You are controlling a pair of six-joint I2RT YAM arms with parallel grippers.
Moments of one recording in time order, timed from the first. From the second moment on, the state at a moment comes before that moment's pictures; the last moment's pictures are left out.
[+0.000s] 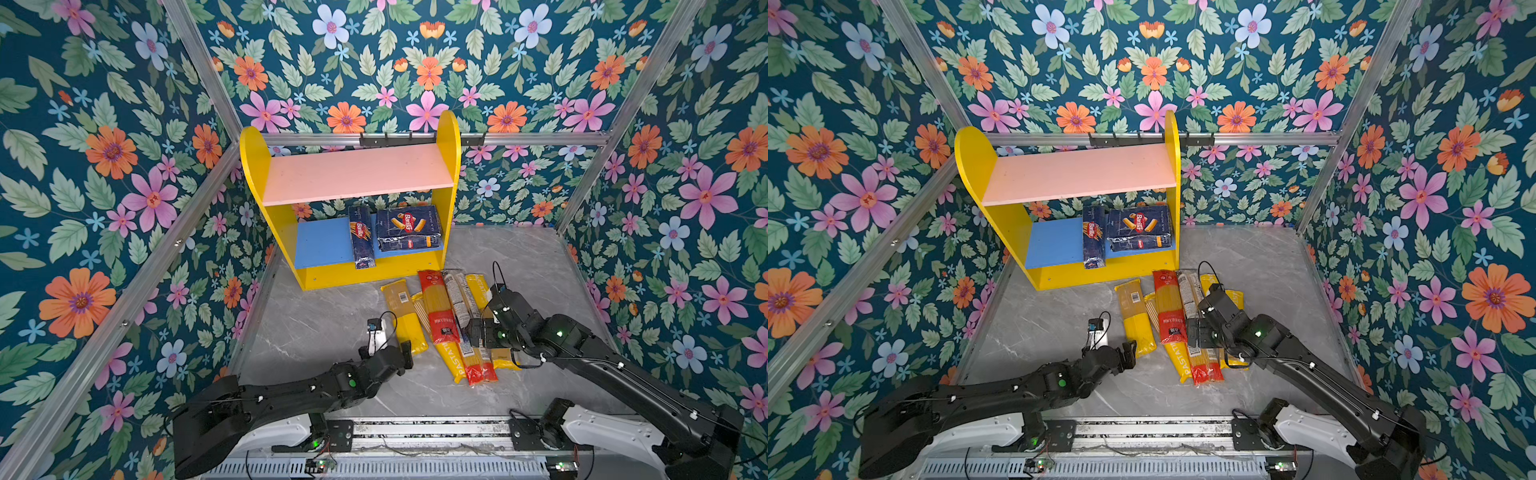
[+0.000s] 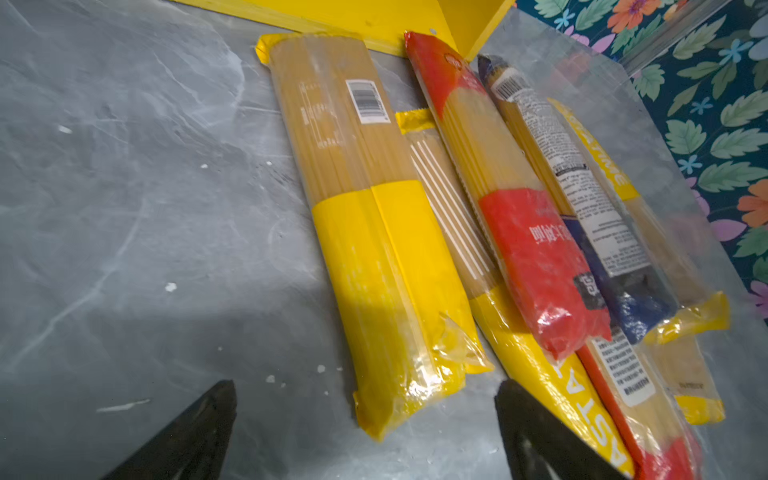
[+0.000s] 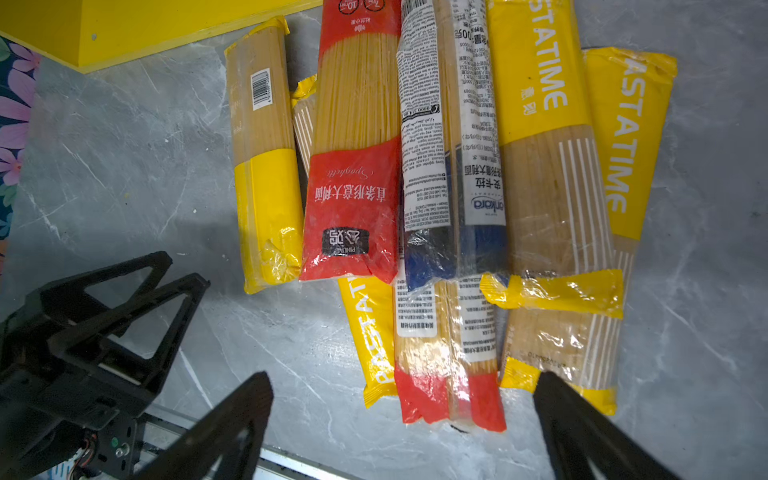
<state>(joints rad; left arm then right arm) -1.15 1.14 0.37 0.00 -0.57 -0.97 0.76 1.01 0.94 -0.89 0.13 0.66</state>
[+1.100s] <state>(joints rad) -1.18 1.72 0.71 0.01 -0.68 -1.05 0.76 0.84 0.89 -0.97 0.16 0.63</state>
